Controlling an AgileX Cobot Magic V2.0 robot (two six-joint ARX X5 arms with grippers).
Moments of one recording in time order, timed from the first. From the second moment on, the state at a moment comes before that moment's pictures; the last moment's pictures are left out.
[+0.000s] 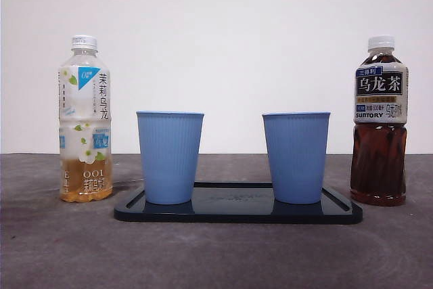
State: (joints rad) left arm -0.06 0.61 0.79 -0.86 0.45 0.04; right arm 0.02 0.48 0.76 -0.91 -0.44 0.00
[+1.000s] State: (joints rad) left arm -0.06 0.61 0.79 -0.85 0.45 0.04; right arm 0.19 0.49 0.43 -0.36 -0.25 0.33
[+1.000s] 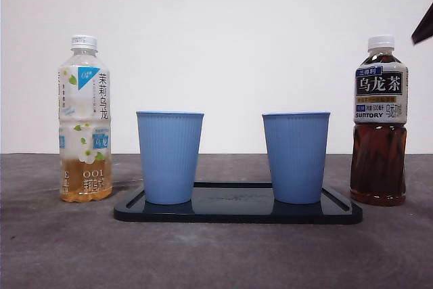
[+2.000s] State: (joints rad) left arm -0.07 0.61 0.79 -0.85 0.45 0.04; right arm 0.30 1.17 0.30 0.51 0.08 0.26
